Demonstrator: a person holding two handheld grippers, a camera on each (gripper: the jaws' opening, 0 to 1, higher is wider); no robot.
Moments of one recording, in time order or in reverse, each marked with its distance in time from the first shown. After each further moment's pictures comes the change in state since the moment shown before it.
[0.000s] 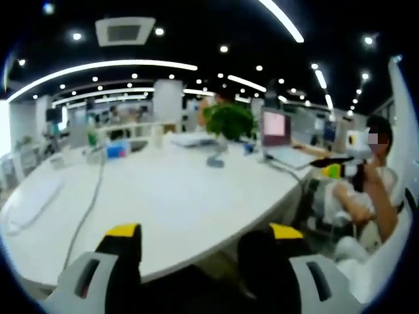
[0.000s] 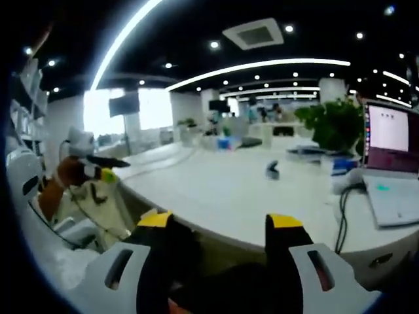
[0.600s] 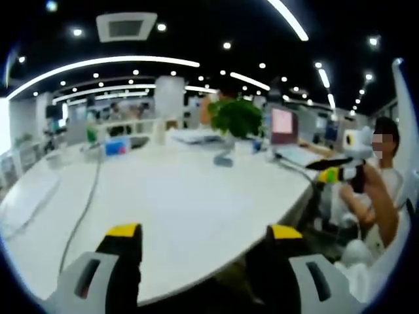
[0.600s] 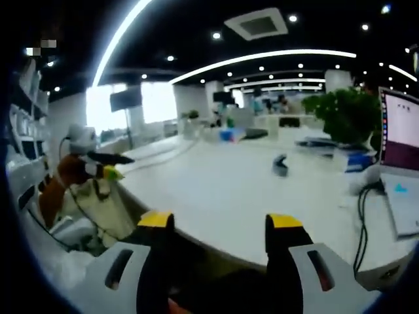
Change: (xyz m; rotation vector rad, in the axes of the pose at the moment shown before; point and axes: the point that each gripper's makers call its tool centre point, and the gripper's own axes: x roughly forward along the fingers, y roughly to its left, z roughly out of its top) left arm 0.045 0.021 -0.002 -0.012 0.021 0.006; right arm 0.058 -0.012 -0.009 0.012 0.060 0.042
